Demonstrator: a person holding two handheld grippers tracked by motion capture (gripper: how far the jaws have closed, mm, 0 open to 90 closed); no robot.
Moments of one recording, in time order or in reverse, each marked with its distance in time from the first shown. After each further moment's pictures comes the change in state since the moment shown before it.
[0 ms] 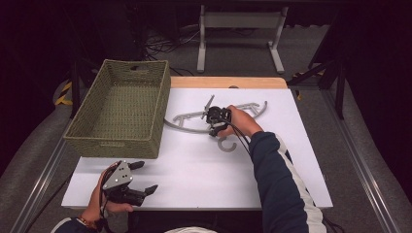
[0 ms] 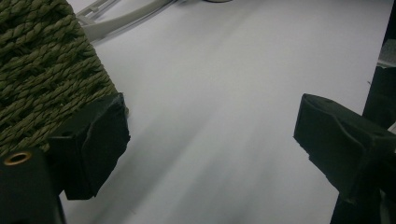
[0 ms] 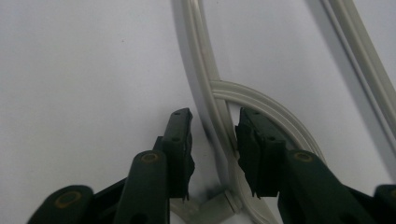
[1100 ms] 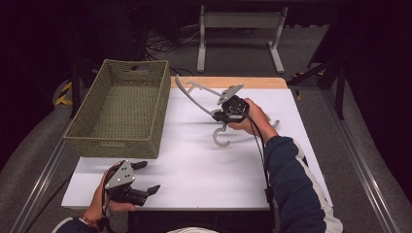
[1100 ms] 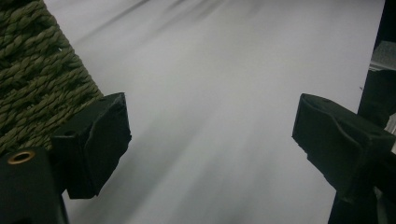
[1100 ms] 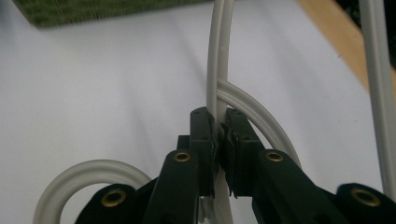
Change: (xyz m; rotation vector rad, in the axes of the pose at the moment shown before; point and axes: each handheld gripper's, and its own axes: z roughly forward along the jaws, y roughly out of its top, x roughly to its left) left arm -0.001 0.004 0.005 -0.009 -0.024 0.011; right arm 0.004 -0.031 -0.070 -0.406 -0.089 0.111
